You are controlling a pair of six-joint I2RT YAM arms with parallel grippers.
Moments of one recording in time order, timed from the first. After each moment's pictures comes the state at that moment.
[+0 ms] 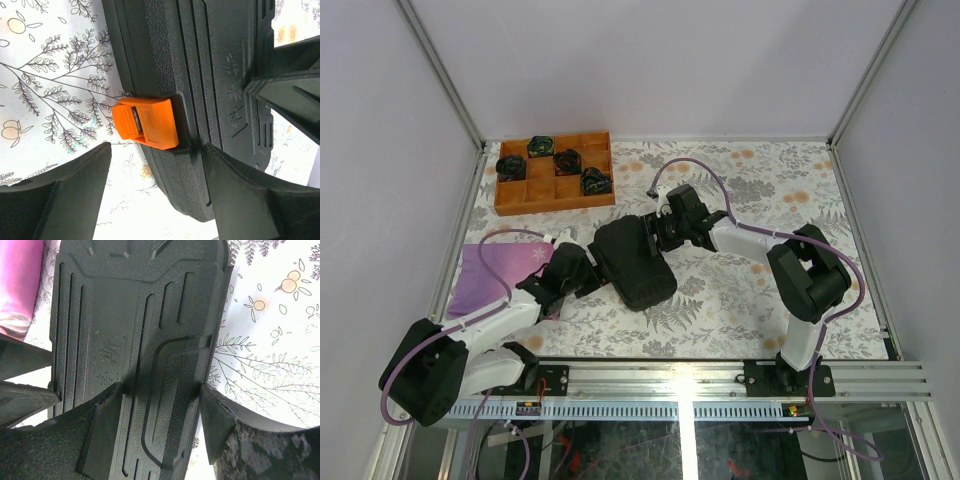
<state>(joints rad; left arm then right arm) -0.56 1.13 0.43 -0.01 -0.03 -0.96 0.64 1.85 1.14 -0.12 -0.34 0.27</state>
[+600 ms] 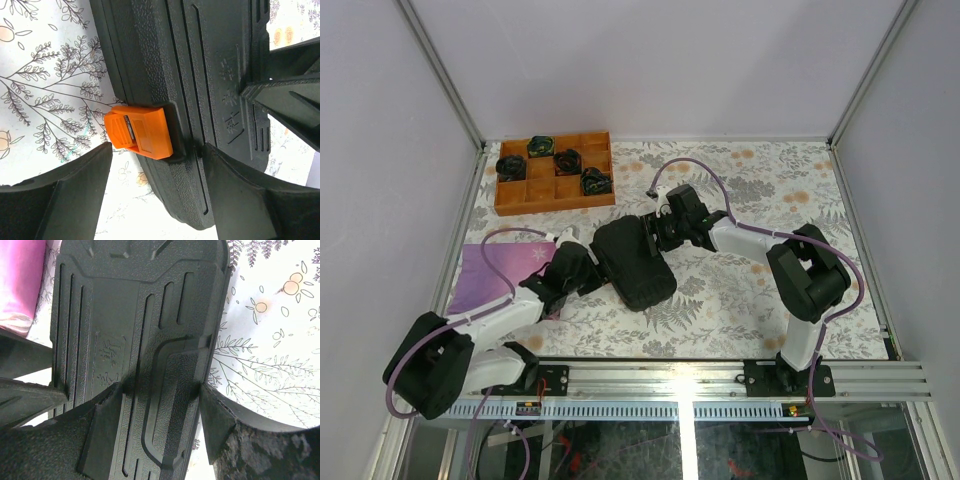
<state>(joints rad) -0.56 1.17 0.42 0.05 -0.03 -0.96 0.64 1.85 1.14 -0.12 -0.34 0.27</state>
